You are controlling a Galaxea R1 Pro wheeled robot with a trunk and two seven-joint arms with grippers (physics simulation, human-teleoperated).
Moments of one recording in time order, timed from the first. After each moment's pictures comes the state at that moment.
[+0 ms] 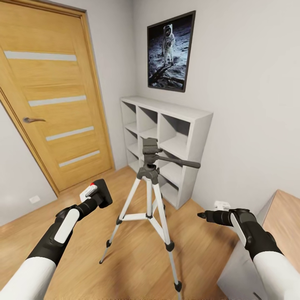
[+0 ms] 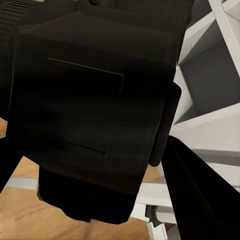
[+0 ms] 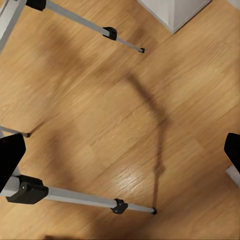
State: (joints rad) left arm -0.62 0.12 0.01 -0.98 0.85 0.46 0.08; right arm -0.67 -0.19 -0.10 -0.84 -0.04 0.75 0.39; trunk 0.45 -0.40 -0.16
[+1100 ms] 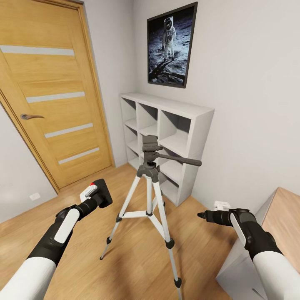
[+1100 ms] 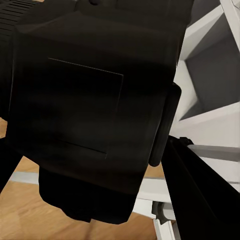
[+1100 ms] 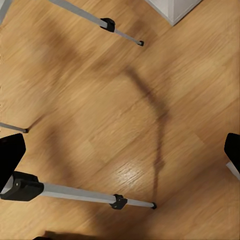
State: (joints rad) left arm -0.62 0.12 0.01 -0.98 0.85 0.46 0.08; right arm -0.67 -0.19 -0.10 -0.84 -0.04 0.75 0.39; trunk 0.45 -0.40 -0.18
